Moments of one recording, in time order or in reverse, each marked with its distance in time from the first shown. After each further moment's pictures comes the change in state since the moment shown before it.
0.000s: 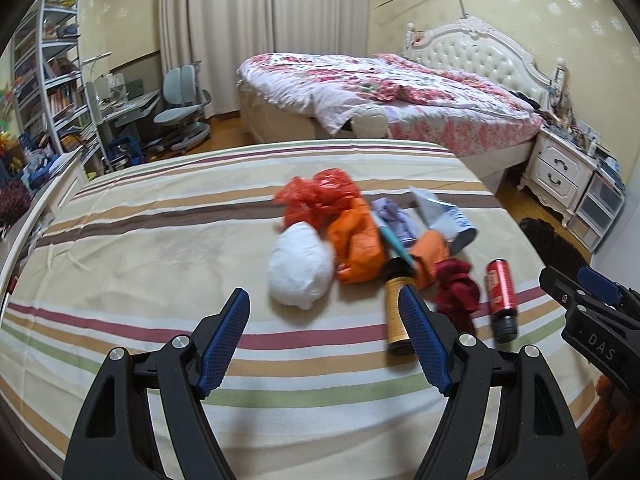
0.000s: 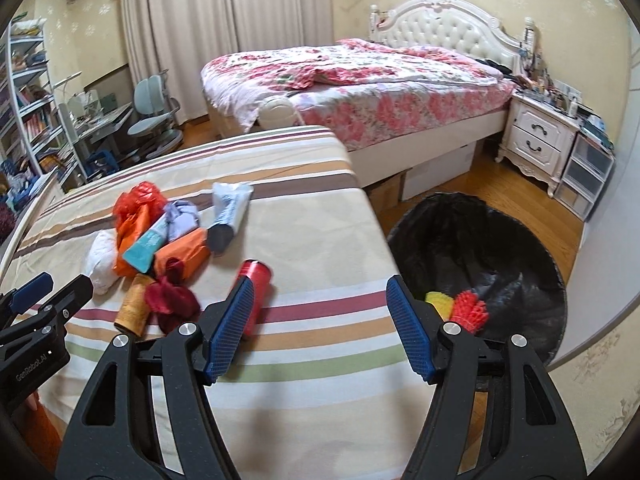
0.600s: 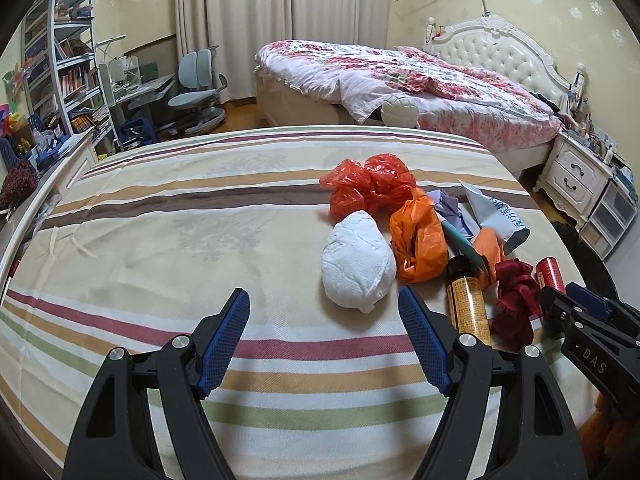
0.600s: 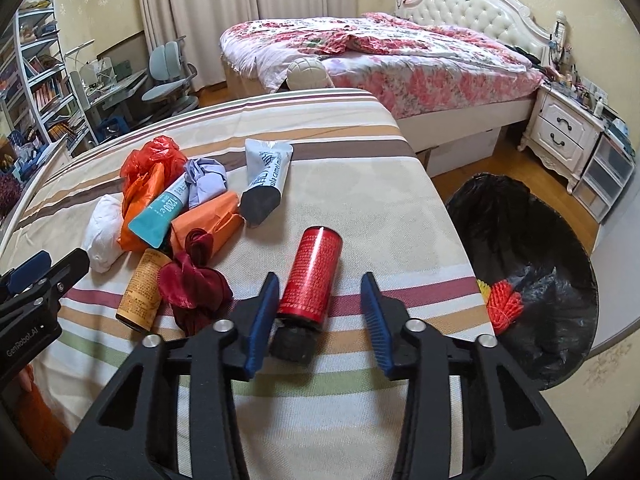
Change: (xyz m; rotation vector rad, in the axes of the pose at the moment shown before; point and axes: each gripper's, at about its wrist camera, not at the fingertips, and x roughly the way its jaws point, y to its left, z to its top) left arm 0.021 0.032 -0.003 -0.034 0.035 0.027; right arm 0.030 0.032 -0.008 -0.048 0.108 0.040
